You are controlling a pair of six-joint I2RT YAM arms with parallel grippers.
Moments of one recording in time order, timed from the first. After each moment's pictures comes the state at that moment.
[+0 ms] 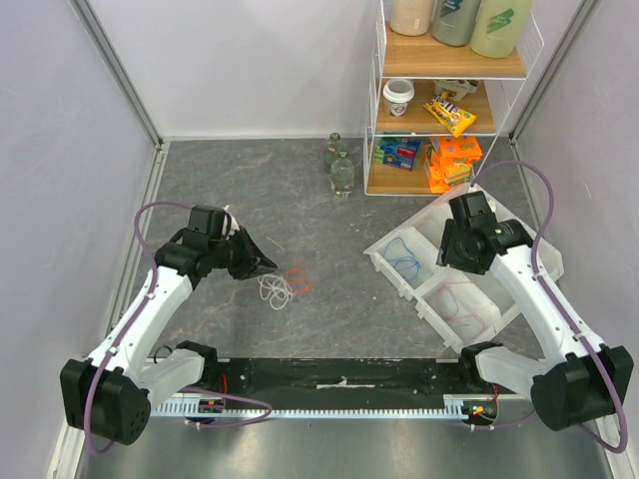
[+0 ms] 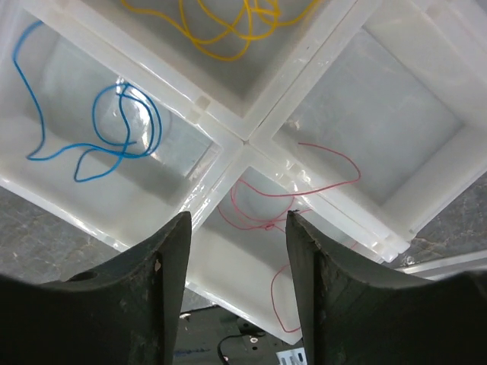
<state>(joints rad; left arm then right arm) -0.26 1.02 0.83 -0.70 0.41 -0.79 0.25 1.12 1.02 -1.02 0.24 0.49</state>
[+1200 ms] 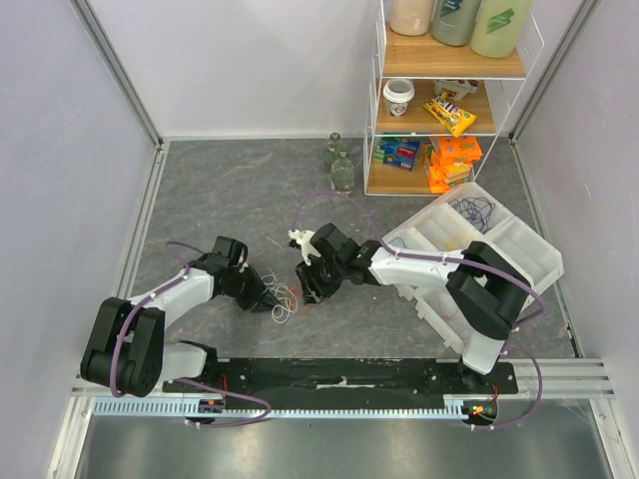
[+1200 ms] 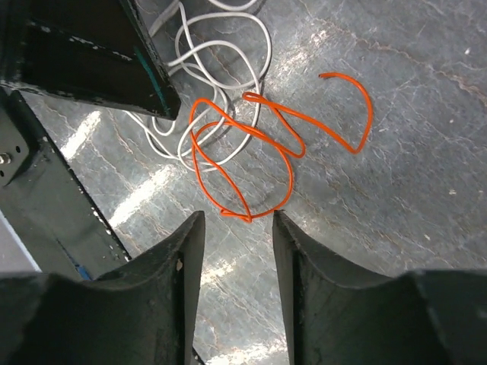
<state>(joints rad) -0.26 1.28 0.50 -0.45 0.43 -0.93 0.94 1.76 1.08 -0.22 -0.31 0.26</state>
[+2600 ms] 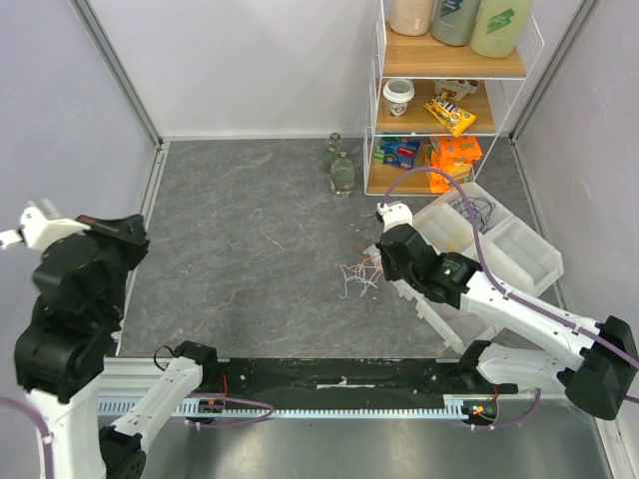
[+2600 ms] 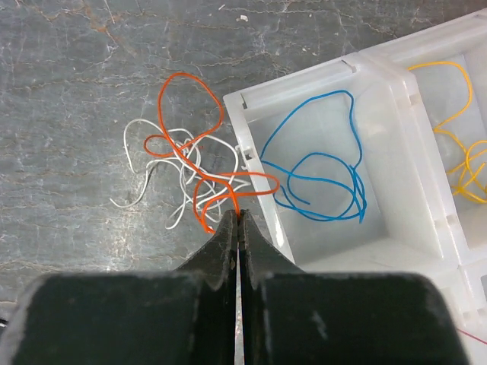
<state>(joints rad) -0.26 0.71 1.52 -1.09 -0.53 -0.83 0.85 1.12 0.86 -0.50 0.40 0.35</state>
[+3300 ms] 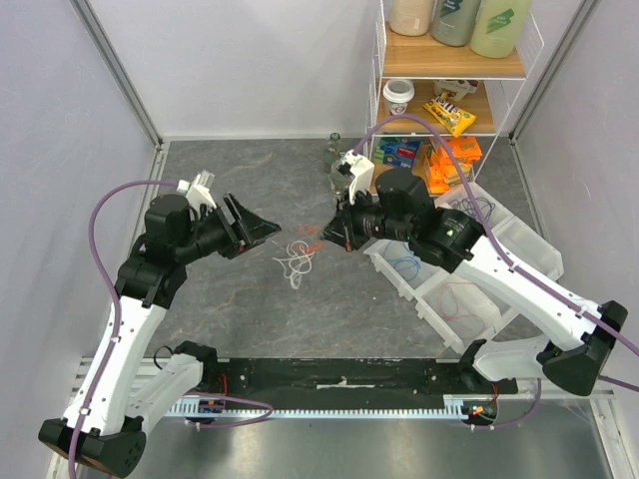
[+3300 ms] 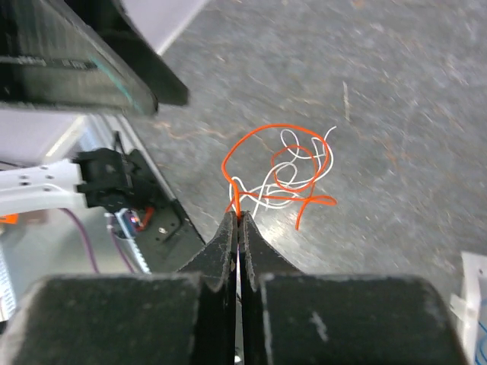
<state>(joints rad) -0.26 0.83 1.02 -0.68 0.42 -0.82 0.85 1.28 1.33 -0.49 -0.21 0.36</state>
